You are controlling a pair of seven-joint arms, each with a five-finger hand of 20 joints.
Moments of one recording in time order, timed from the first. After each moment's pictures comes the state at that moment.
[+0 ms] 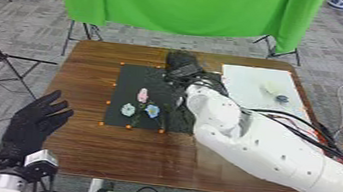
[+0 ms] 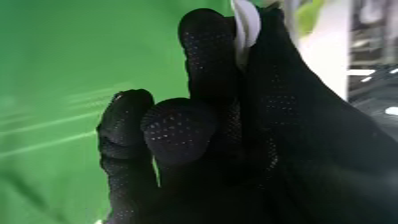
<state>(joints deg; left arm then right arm) 142.8 -64.0 -105.0 -134.5 46.1 15.1 9.3 -43.7 -59.4 18.2 -97.8 -120.3 5.5 36.1</state>
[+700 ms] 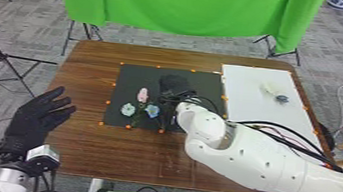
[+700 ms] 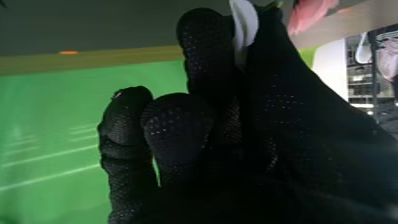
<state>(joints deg) 140.3 -63.9 -105.3 -133.5 46.5 13.4 7.1 -44.7 -61.2 13.0 -94.5 -117.6 4.8 39.3</state>
